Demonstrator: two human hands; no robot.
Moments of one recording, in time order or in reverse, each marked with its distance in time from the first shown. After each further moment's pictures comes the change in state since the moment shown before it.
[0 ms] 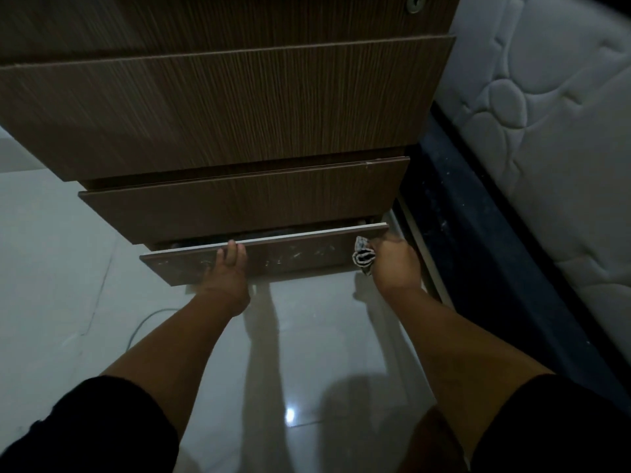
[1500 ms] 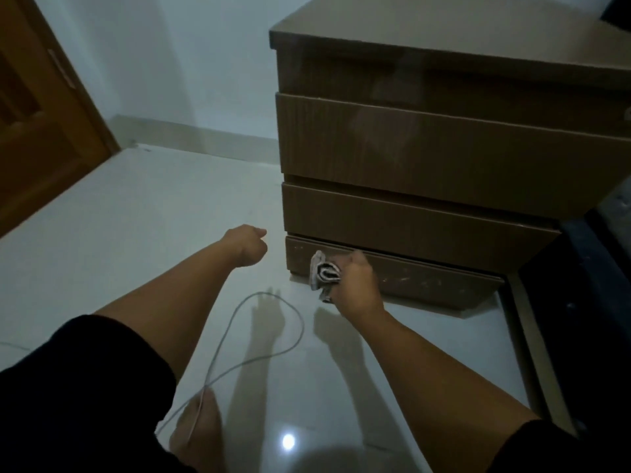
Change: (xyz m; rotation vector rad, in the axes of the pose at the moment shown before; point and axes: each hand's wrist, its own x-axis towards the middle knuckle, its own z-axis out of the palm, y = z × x) left_hand -0.075 -0.170 -0.080 -0.433 0.102 -0.264; right_hand -0.070 -0.229 0.011 0.281 -0.261 -0.358
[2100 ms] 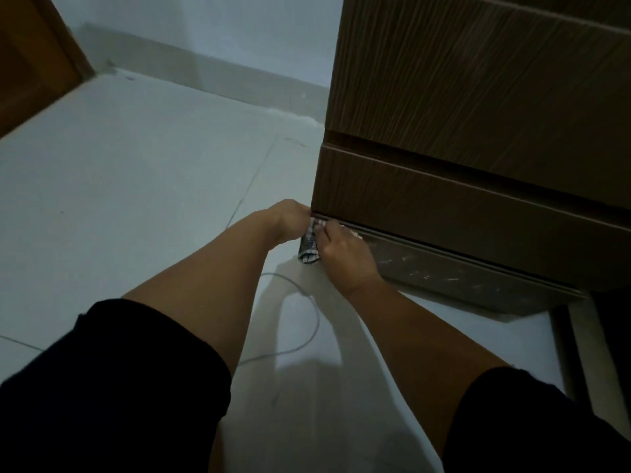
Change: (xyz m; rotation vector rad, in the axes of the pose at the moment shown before) left_hand 0.101 -0.002 0.040 -0.478 -0.204 0.062; right_hand 0.104 -0.008 0.096 -0.663 0.109 -0.557
